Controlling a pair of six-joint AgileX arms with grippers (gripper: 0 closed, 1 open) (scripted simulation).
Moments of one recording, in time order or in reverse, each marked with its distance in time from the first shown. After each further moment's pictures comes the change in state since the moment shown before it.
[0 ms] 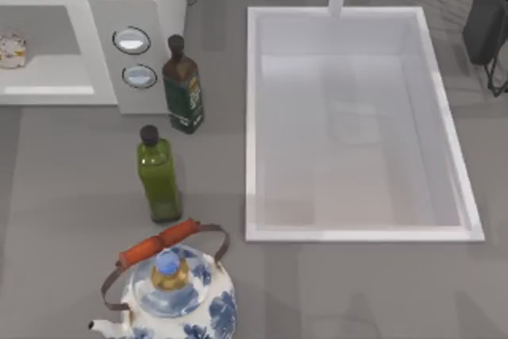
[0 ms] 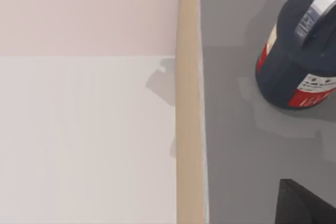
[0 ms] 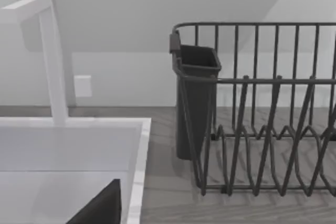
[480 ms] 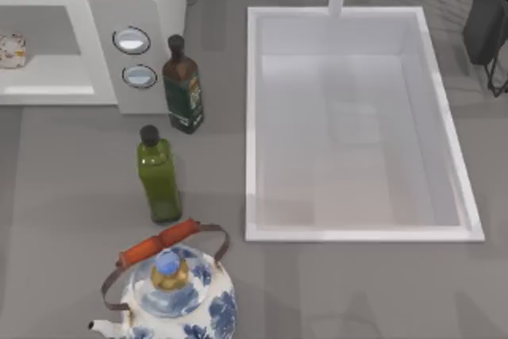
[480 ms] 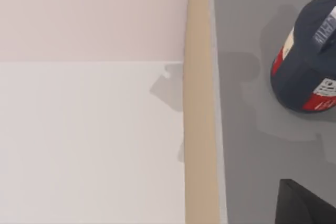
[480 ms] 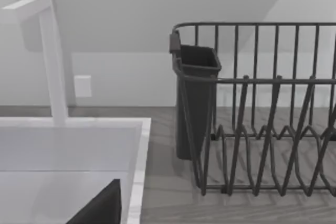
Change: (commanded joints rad) left arm 0.019 0.019 0.041 -0.018 0.010 0.022; right arm 0.000 0.000 0.000 0.000 0.000 0.000
